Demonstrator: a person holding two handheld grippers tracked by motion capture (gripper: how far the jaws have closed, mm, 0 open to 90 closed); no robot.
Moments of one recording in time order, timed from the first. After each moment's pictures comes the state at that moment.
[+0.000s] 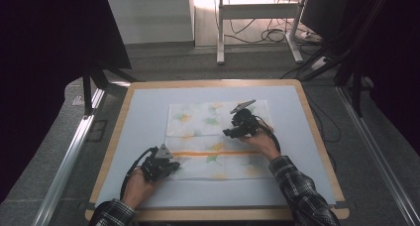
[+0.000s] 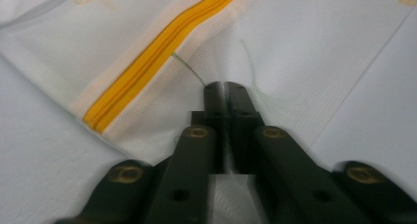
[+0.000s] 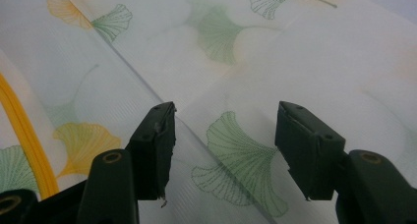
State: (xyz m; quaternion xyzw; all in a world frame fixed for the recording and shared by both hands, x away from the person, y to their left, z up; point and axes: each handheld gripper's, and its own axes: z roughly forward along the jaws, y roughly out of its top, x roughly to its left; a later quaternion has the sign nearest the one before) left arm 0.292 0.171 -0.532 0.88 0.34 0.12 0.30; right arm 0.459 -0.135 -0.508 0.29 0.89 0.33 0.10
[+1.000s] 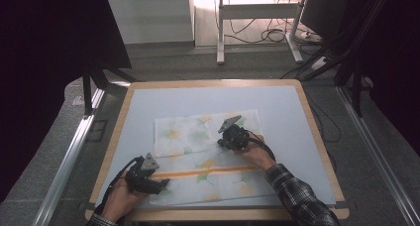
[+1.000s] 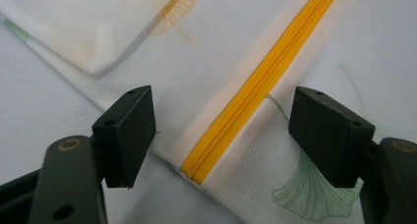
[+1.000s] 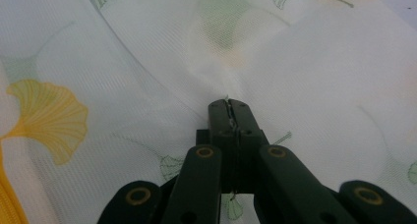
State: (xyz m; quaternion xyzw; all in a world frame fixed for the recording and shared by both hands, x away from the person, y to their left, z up) left arm 0.258 0.205 -0.534 0.88 0.36 0.14 0.28; right arm 0.412 -0.104 -0.518 0.18 0.93 0.29 0.11
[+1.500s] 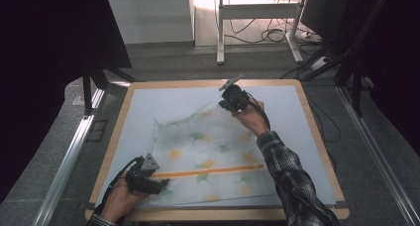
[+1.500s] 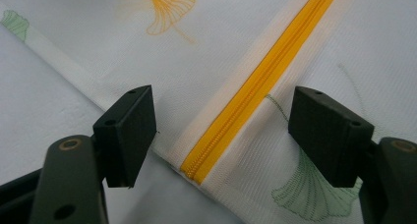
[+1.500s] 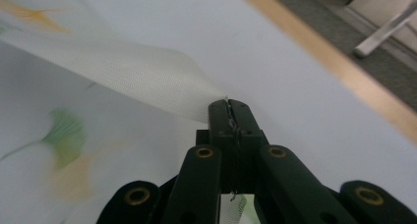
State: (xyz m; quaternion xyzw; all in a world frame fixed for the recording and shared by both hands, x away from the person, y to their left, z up) left arm 0.258 0.205 -0.534 0.88 0.36 0.14 0.27; right arm 0.505 -0.092 -0.443 0.27 0.89 0.32 0.18
